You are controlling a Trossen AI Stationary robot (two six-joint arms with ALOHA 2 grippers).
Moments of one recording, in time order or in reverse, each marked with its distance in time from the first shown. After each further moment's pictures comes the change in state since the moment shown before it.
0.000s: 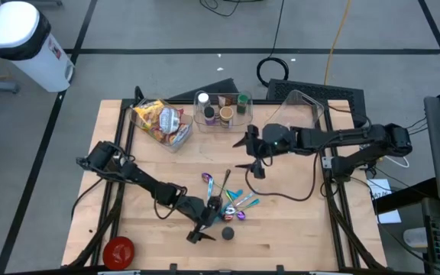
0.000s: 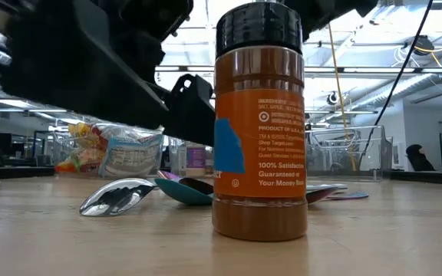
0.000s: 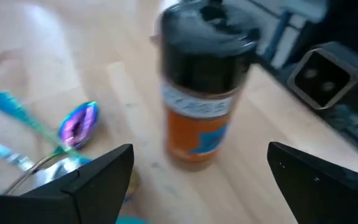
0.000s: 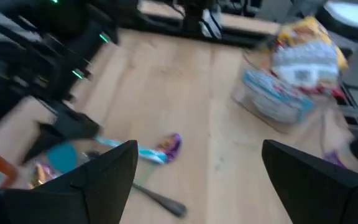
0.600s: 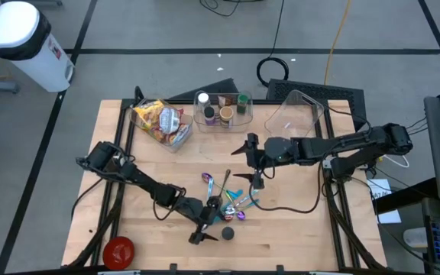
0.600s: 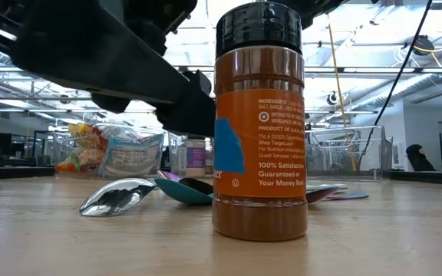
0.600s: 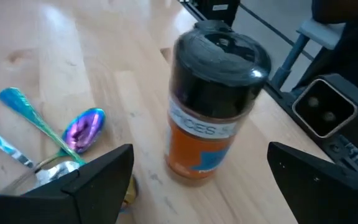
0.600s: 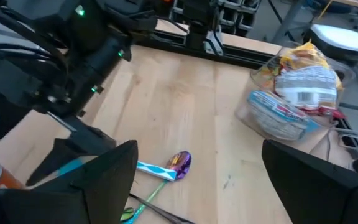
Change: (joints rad) left arm -0.012 0.000 0.001 0.043 -0.052 -0.106; right arm 0.144 0.000 0.000 0.056 0.158 0.029
